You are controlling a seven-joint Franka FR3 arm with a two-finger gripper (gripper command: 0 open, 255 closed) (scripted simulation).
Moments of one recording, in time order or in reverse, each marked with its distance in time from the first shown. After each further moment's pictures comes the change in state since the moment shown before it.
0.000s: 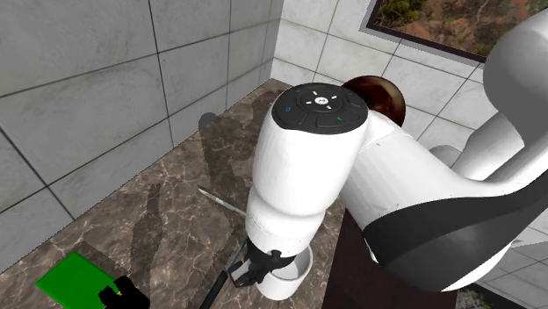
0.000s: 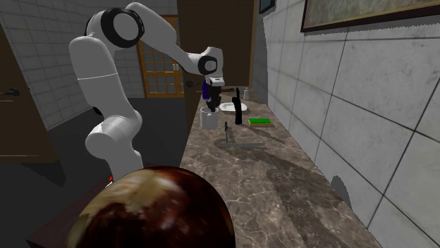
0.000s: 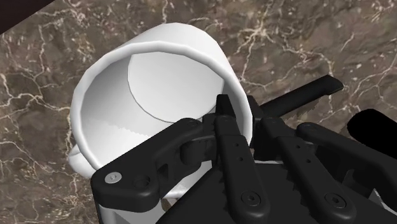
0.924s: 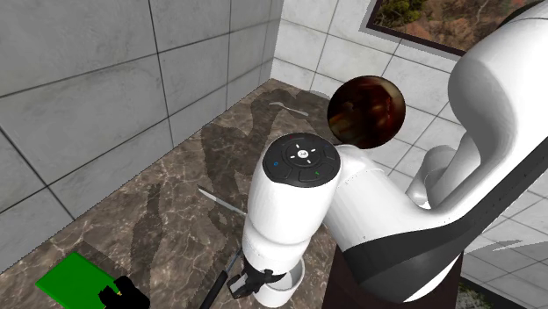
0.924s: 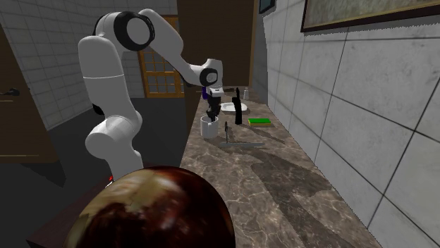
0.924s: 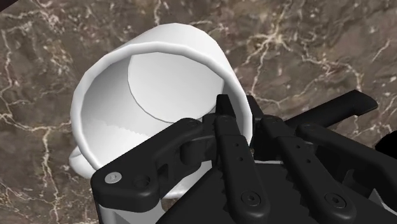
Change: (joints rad) arm 0.001 0.096 0.018 -0.074 -0.079 0.142 0.059
